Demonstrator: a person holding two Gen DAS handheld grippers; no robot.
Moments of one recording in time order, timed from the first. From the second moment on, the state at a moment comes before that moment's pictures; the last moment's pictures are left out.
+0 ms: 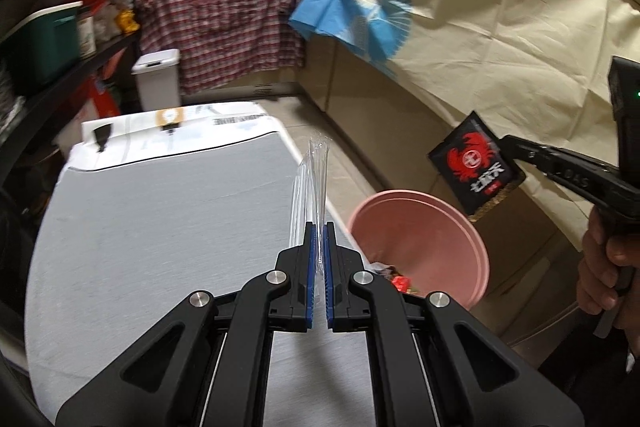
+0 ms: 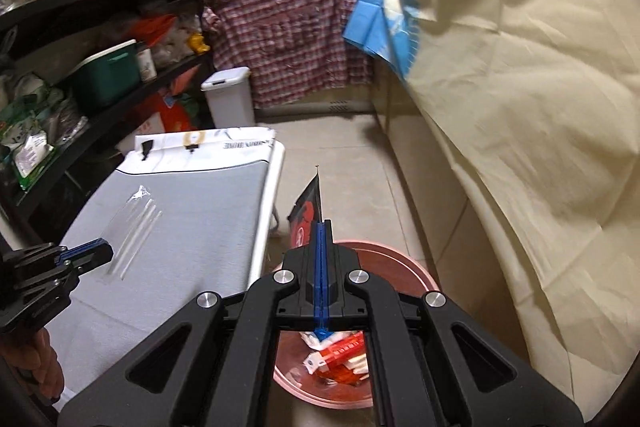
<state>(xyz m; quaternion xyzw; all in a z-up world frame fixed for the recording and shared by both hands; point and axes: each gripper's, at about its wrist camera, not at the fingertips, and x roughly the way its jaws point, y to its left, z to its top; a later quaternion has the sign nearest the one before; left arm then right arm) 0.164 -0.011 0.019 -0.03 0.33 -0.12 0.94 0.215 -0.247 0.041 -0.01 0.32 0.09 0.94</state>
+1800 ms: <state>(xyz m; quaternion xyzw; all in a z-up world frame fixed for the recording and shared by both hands) 0.157 -0.065 0.010 -0.03 0.33 -0.16 0.93 0.153 -0.295 0.039 0.05 0.30 0.00 0.95</state>
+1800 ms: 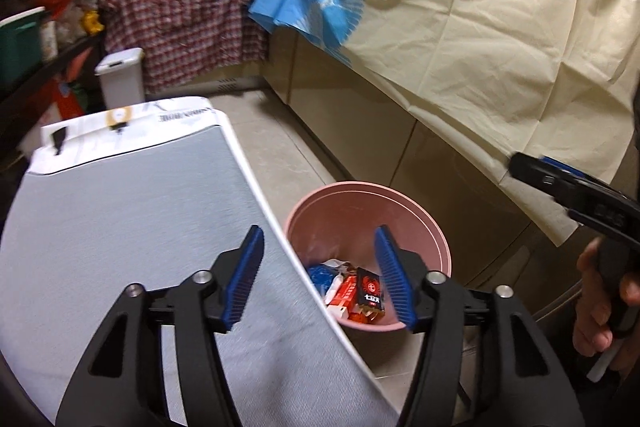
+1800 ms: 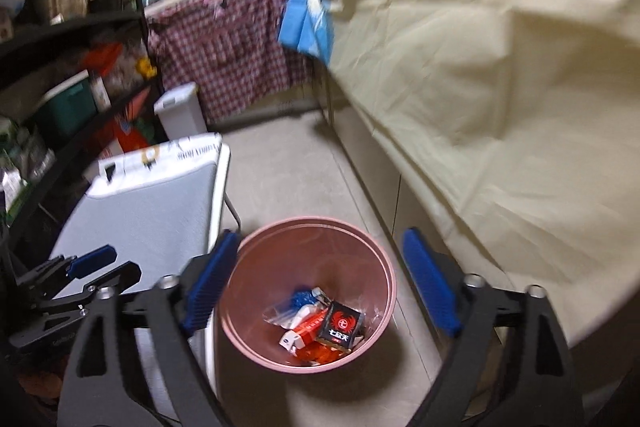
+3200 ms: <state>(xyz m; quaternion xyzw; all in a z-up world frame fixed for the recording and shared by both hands) 0.023 -0.058 0.016 -0.02 0.32 -0.08 0.94 0.010 -0.265 0.032 -0.01 0.30 -0.06 0.95</state>
